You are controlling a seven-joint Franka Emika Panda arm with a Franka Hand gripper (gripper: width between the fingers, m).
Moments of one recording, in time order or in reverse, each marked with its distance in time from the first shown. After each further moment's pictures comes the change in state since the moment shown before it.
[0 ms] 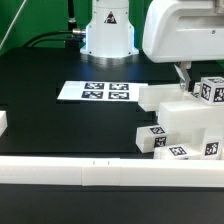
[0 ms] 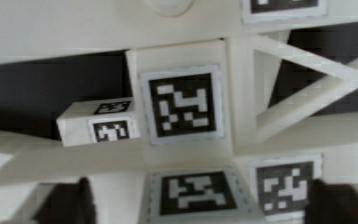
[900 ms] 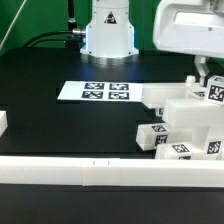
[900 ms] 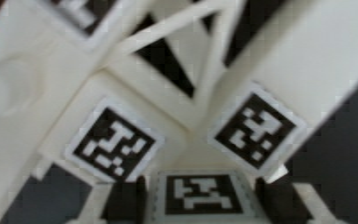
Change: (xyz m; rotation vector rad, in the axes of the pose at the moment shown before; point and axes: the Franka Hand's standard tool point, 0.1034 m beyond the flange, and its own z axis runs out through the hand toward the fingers) arm 0.001 -0.018 0.001 0.018 0.028 0.831
